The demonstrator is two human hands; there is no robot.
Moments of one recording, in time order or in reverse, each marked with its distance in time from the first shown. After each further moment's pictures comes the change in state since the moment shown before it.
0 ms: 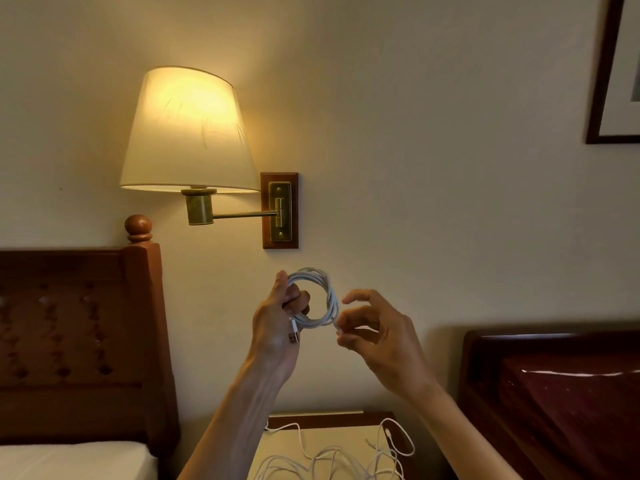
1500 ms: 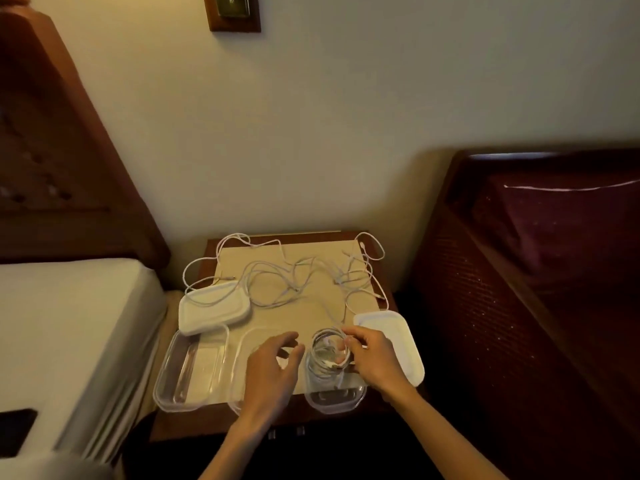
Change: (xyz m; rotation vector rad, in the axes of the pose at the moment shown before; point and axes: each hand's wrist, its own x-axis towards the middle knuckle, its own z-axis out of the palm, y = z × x) left_hand -0.203 -0.221 -0.170 1.126 -0.044 -0.270; right_hand -0.263 0.166 0.066 -0.101 -0.077 0.953
